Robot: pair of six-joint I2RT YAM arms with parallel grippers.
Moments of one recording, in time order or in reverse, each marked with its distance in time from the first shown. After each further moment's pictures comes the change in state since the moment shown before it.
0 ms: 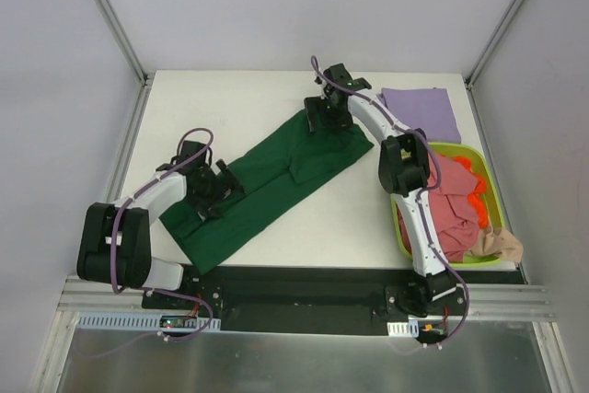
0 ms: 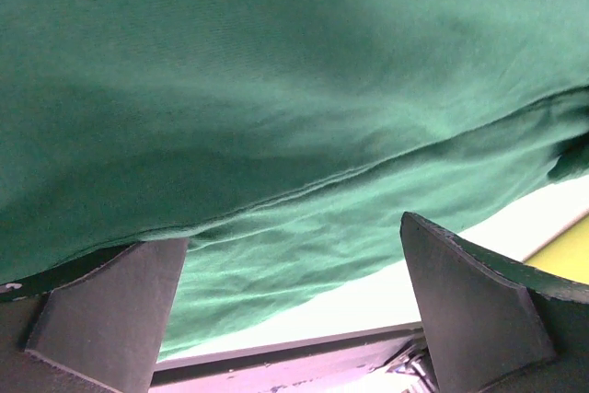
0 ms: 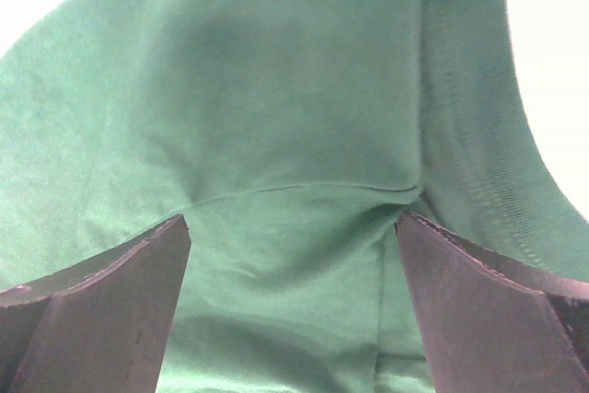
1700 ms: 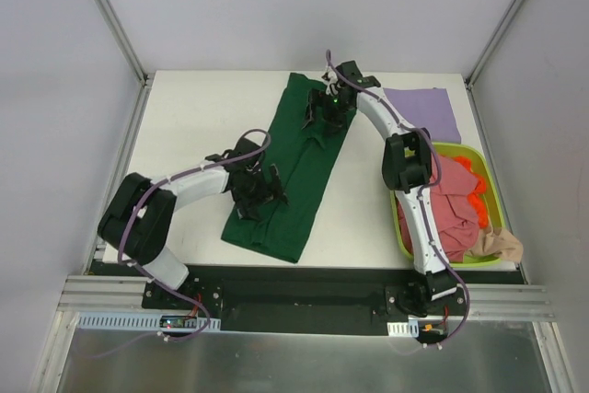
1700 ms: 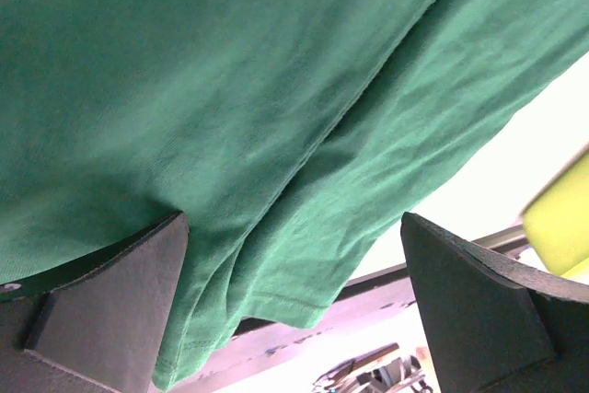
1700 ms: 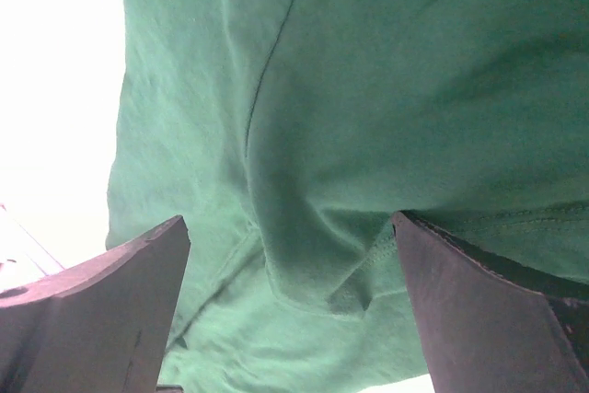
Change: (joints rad) left arm -0.376 0.165 0.144 0.011 0.056 -0.041; right arm -0.062 0.093 0.131 -0.023 -0.368 0.156
